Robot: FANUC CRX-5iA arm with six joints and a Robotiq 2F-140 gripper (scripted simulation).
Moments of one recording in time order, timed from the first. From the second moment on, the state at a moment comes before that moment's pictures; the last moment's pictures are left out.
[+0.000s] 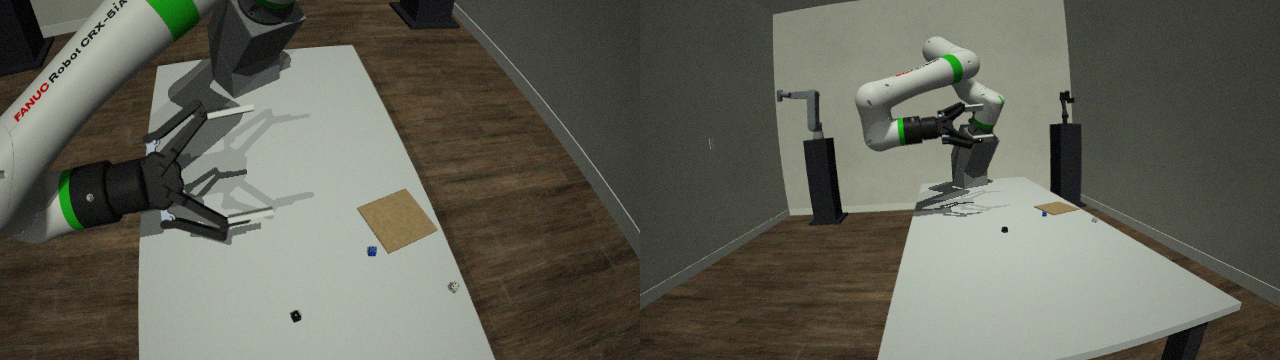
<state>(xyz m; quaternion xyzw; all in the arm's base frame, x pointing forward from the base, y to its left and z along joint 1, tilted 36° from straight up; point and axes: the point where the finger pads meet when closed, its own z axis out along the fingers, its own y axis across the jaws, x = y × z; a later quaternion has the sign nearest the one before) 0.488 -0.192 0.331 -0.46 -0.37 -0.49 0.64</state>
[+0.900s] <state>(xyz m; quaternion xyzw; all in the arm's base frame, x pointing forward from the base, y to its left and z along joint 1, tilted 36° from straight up) 0.597 -0.063 0.231 -0.70 -0.39 -0.39 0.45</state>
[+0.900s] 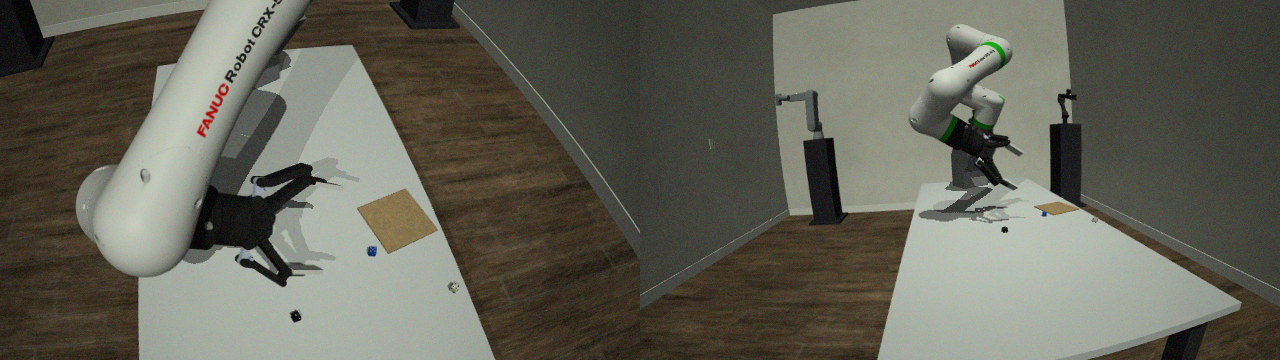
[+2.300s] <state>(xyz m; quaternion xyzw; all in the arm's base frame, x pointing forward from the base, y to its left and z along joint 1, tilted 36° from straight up) 0.681 -0.126 0.226 -0.71 -0.63 -0.29 -0.11</state>
